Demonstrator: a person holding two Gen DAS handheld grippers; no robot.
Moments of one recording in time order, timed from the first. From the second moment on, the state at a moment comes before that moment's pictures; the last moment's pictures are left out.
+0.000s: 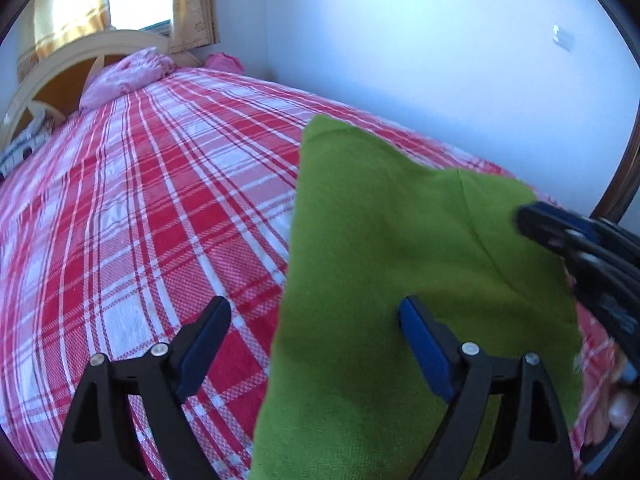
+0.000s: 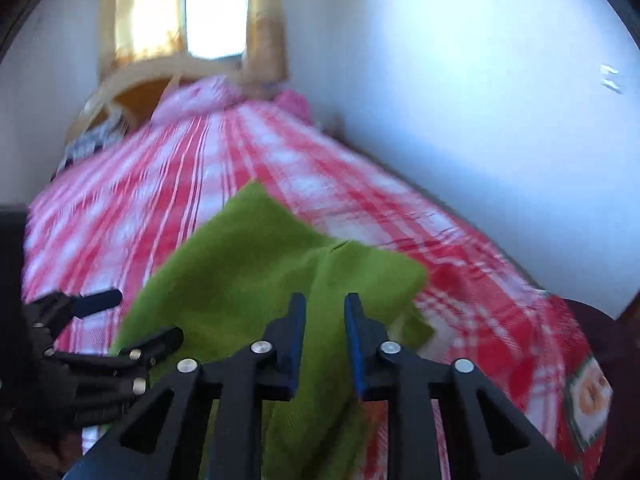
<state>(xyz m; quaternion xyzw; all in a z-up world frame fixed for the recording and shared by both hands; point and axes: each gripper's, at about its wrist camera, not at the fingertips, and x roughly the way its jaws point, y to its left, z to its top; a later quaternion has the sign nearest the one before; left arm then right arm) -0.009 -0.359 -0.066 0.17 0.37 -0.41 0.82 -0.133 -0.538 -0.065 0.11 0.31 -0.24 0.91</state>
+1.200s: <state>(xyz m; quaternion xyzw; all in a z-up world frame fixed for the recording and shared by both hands) -0.041 -0.323 -0.073 0.23 0.34 -0.40 0.82 -0.194 -0.460 -0.087 0.08 0.33 -0.26 0.90</state>
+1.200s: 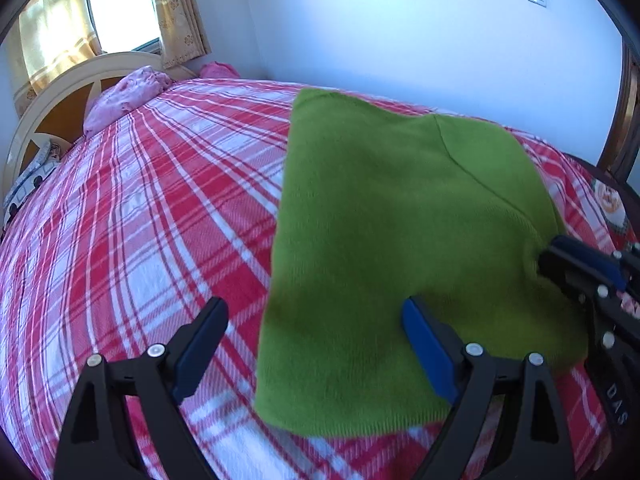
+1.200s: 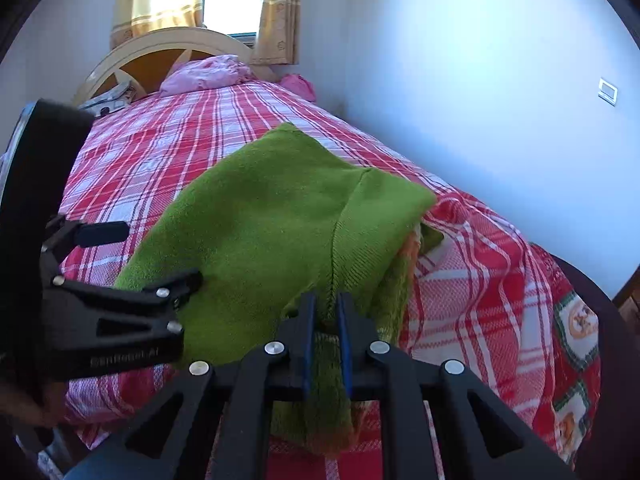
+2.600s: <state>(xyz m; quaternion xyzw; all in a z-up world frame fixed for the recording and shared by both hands) -0.147 -0.161 0.059 0.12 0.15 -0.42 0.89 -0.382 -0.344 0.048 0.11 0.05 -0.37 0.92</state>
